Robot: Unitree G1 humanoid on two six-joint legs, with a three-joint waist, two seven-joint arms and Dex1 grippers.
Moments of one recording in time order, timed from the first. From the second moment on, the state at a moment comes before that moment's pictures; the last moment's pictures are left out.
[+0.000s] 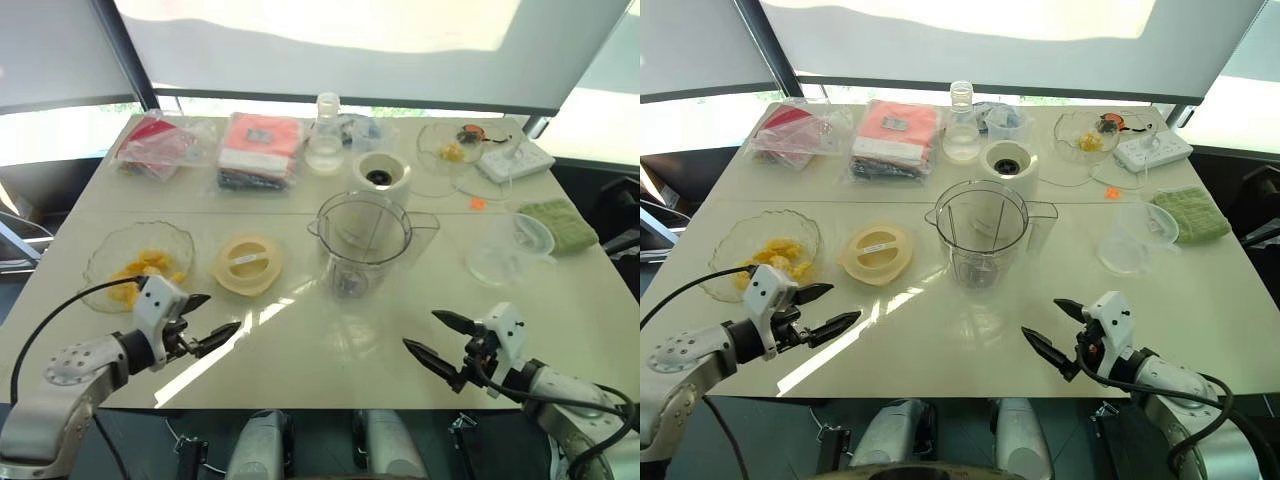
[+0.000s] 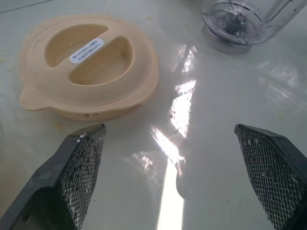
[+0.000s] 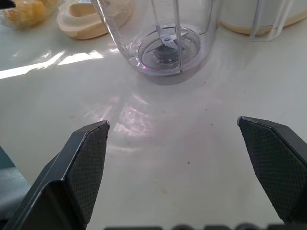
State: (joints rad) left arm 0.20 0.69 0.24 -0.45 -0.49 0.60 -0.75; right arm 0.35 -0.59 -0.17 -0.51 0.48 0.45 0.69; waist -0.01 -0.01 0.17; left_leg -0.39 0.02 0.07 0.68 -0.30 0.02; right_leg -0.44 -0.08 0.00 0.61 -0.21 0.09
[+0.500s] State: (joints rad) left arm 0.11 0.64 0.23 -0.40 -0.48 0.58 -0.69; right arm 0.26 -0.62 -0.15 -0.49 0.47 0.47 0.71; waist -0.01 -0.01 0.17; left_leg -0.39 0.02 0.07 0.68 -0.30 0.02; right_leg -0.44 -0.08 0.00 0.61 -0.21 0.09
